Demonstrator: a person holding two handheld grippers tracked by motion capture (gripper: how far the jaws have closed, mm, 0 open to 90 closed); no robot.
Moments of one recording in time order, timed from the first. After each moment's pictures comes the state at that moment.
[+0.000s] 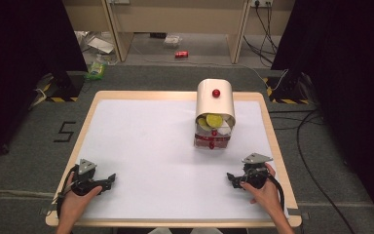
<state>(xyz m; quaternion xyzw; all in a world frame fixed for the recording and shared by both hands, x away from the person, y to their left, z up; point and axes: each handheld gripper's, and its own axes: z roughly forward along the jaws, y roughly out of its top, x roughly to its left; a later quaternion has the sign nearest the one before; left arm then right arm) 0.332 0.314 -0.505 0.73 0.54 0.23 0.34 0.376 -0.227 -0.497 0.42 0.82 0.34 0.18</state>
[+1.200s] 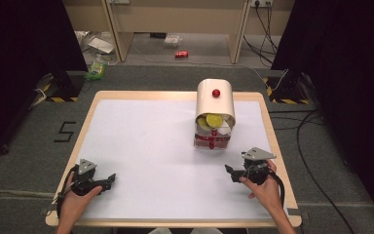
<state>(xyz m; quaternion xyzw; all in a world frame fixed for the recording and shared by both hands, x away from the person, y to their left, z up) 0.332 0.314 -0.505 0.73 0.54 0.23 0.34 0.372 -0.216 -0.459 0.39 0.81 0.39 0.22</state>
